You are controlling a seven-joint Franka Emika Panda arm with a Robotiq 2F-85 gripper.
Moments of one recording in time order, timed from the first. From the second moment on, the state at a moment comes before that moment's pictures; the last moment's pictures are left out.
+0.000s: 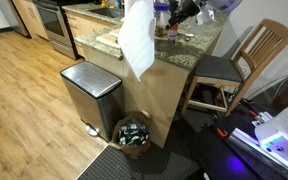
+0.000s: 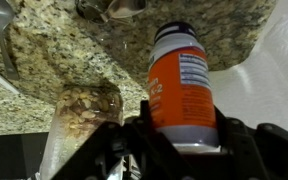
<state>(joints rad) 0.24 -0.03 0.03 -2.38 0.56 3.02 -0.64</state>
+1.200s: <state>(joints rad) 0.28 -0.02 0.04 -2.38 0.69 3.20 -0.65</state>
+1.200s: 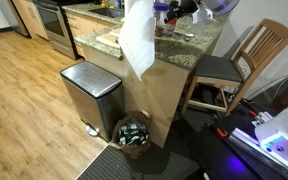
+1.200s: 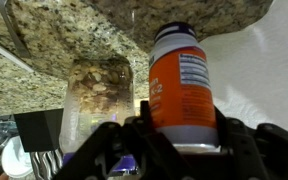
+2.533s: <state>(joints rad) 0.23 0.02 0.02 -2.41 0.41 3.37 -0.38</state>
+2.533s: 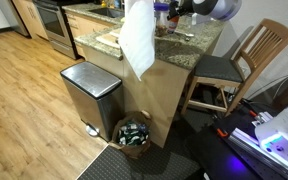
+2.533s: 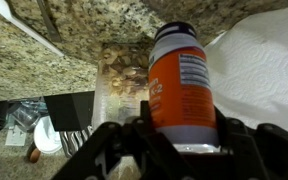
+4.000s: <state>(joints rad) 0.24 -0.02 0.03 -2.41 0.34 3.22 -0.29</state>
